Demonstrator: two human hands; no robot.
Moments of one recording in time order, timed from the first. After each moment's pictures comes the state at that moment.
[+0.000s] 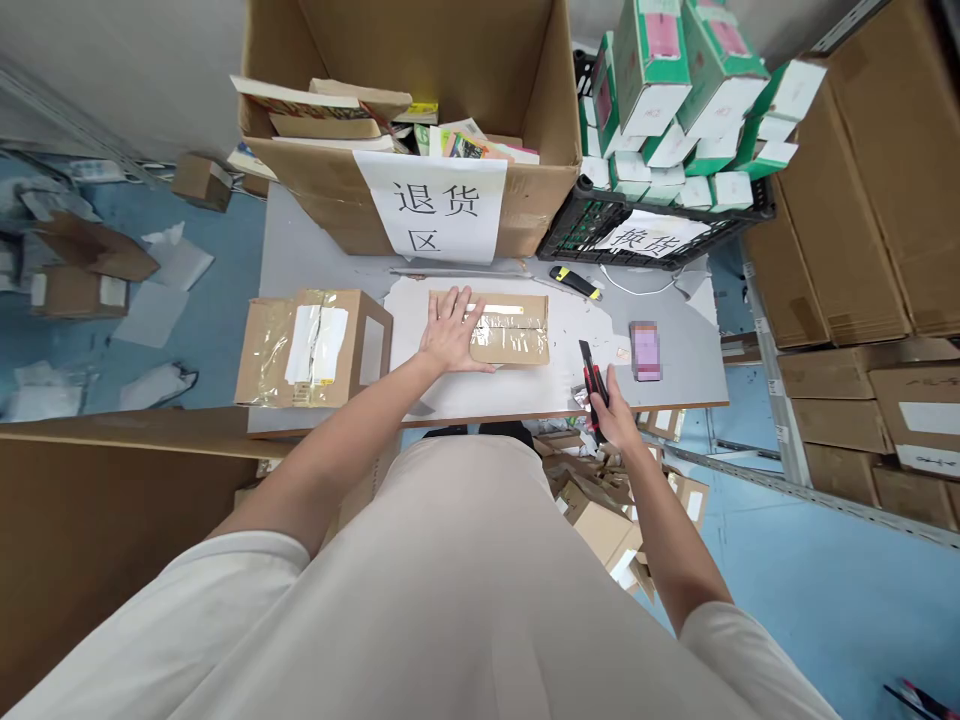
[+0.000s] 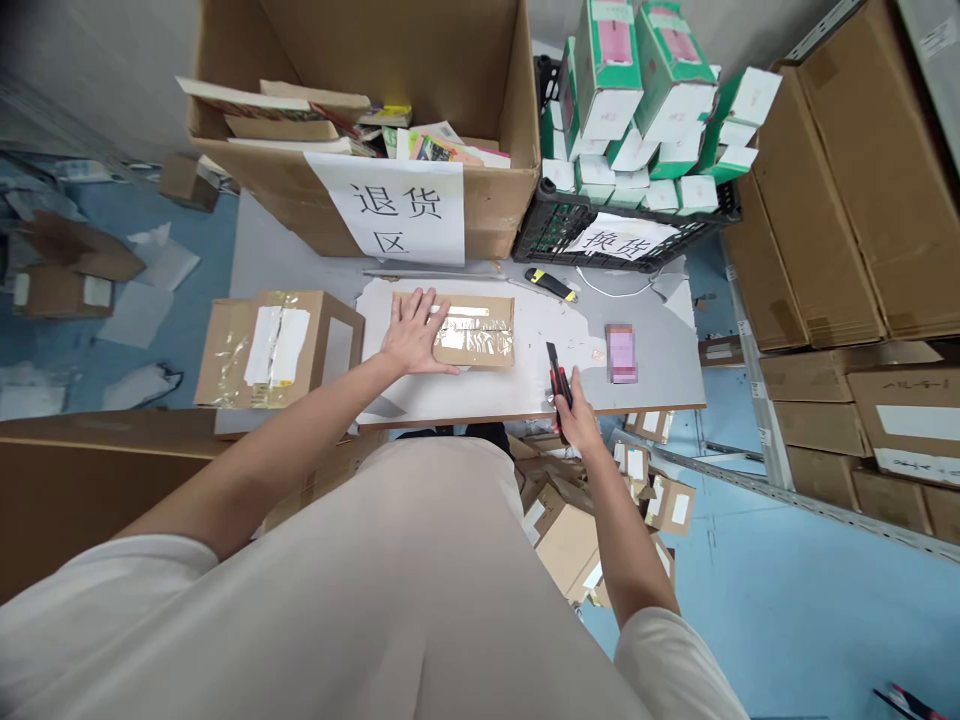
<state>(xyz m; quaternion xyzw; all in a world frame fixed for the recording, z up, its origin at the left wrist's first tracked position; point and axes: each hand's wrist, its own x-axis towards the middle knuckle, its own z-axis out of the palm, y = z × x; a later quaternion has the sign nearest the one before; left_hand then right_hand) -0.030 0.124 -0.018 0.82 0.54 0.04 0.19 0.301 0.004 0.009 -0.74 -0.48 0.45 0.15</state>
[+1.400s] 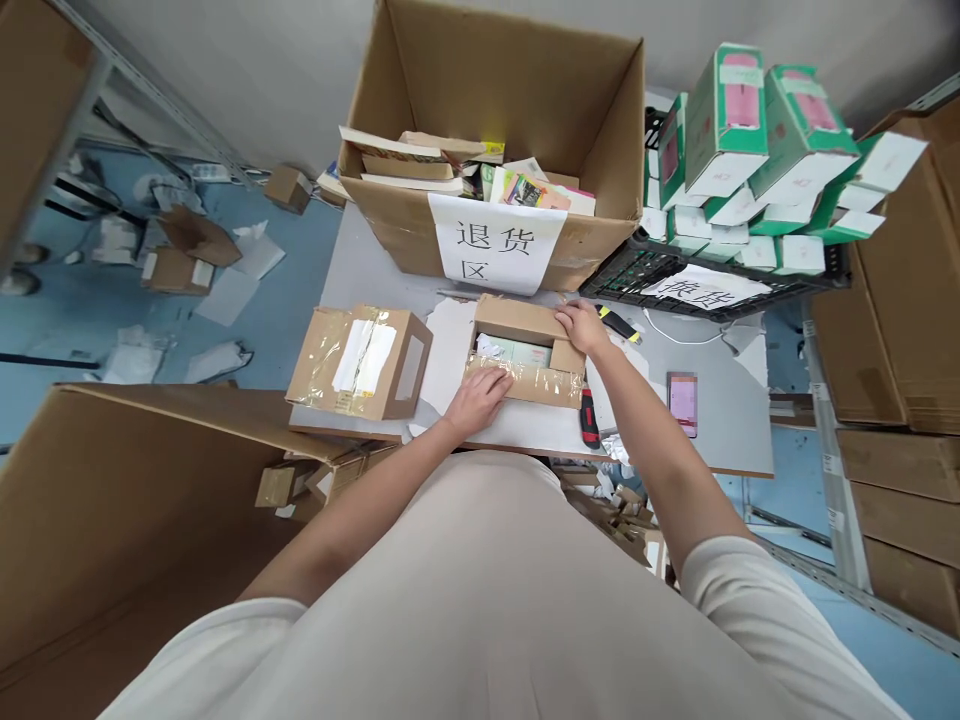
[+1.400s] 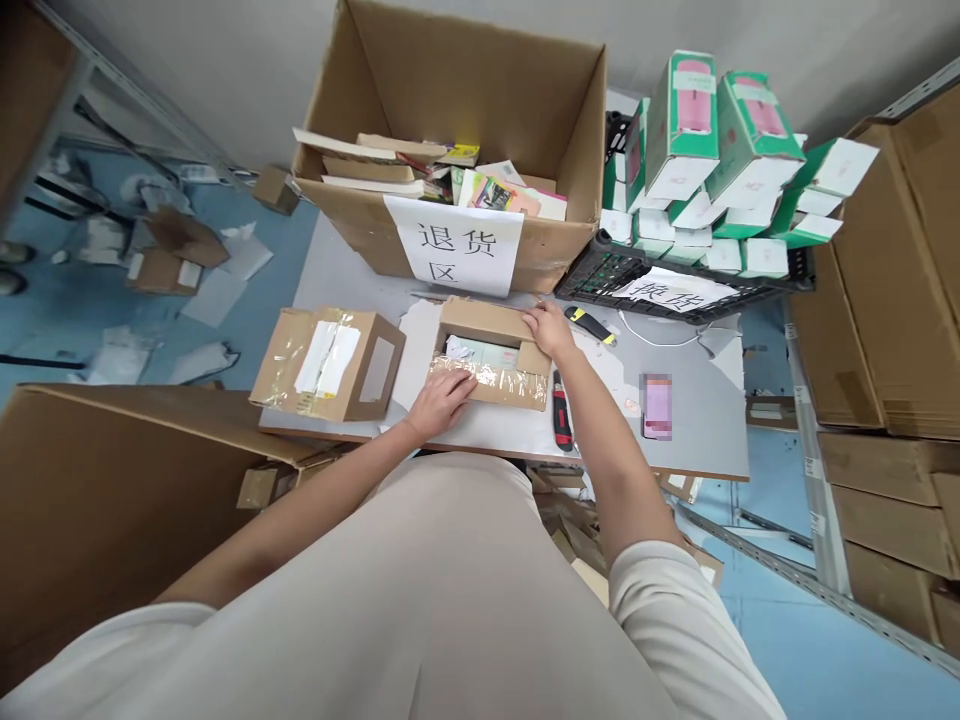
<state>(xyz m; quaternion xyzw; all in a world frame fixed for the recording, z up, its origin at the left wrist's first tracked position) -0.038 0.060 -0.040 0.83 0.50 0.20 0.16 0.190 0.253 -0.015 -0.54 -0.83 0.14 0.04</state>
